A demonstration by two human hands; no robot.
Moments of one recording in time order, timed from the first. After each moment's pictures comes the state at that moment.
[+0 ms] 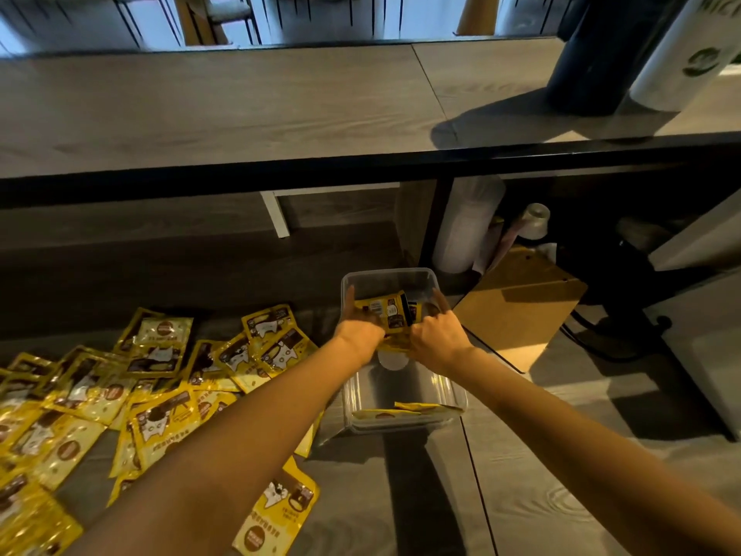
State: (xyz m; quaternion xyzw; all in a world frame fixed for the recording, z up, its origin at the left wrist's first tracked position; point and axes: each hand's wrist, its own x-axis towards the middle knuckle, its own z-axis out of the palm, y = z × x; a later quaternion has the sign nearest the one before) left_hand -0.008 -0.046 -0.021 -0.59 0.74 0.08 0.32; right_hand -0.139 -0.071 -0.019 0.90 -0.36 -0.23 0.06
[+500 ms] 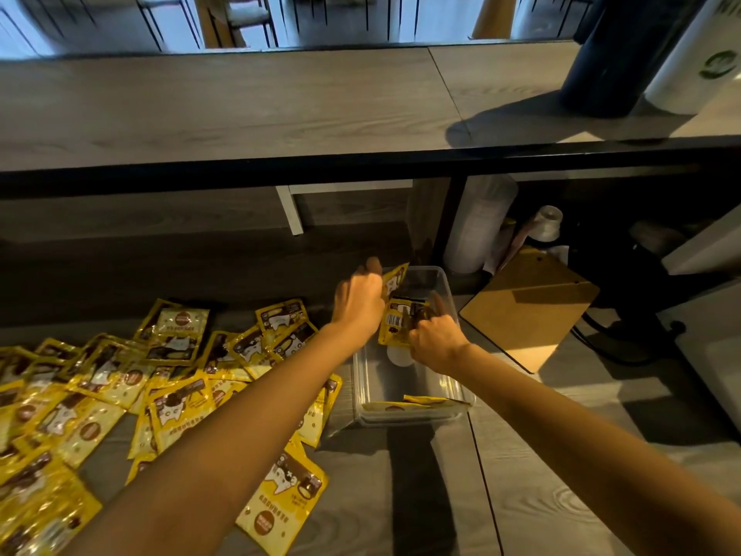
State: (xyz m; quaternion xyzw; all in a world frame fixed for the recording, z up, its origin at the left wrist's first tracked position) left_hand -0.003 -0.041 0.018 -0.80 0.56 0.15 -0.14; right_hand -0.129 -0.064 -0.019 0.91 -0.33 -0.25 0.05
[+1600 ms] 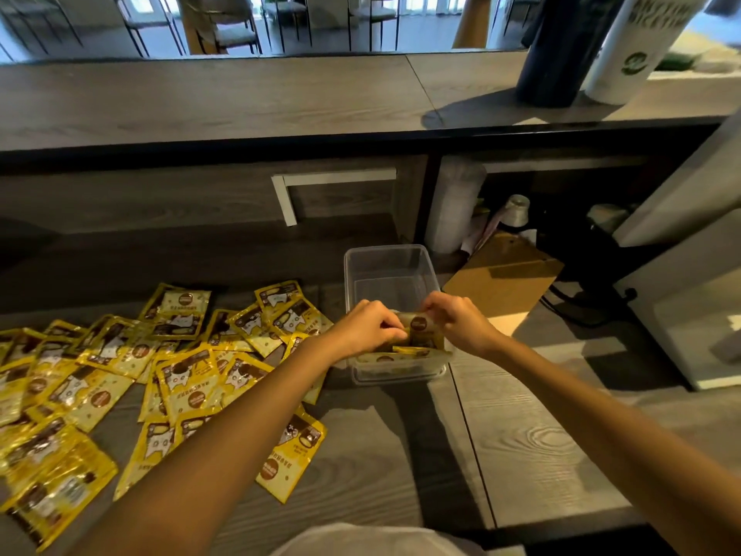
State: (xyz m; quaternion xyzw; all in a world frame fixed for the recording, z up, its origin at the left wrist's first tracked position) left_hand -0.019 0.034 0.014 -0.63 0.69 0.33 -0.13; right_hand -0.188 -0.016 0.009 0.80 -0.48 0.09 -0.34
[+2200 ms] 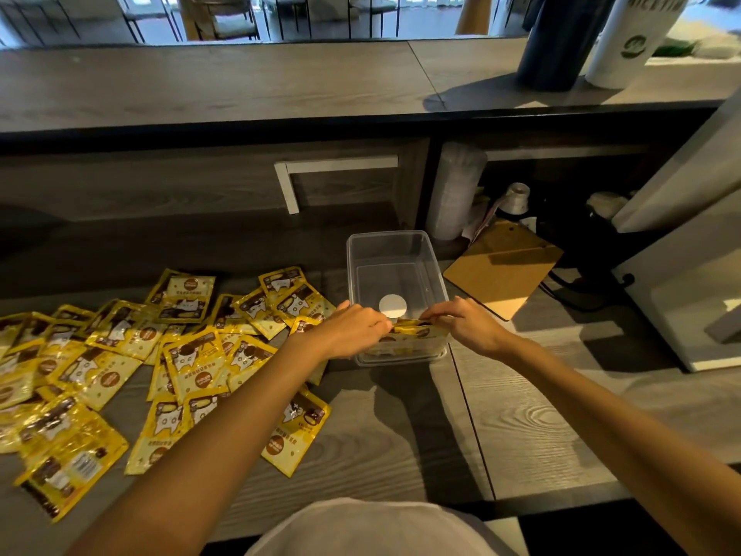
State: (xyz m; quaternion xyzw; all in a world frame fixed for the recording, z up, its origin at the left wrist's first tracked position) left_hand -0.010 0.065 0.010 -0.63 0.72 0.30 -0.02; right_hand -0.198 0.015 0.016 0.80 -0.46 0.05 -0.37
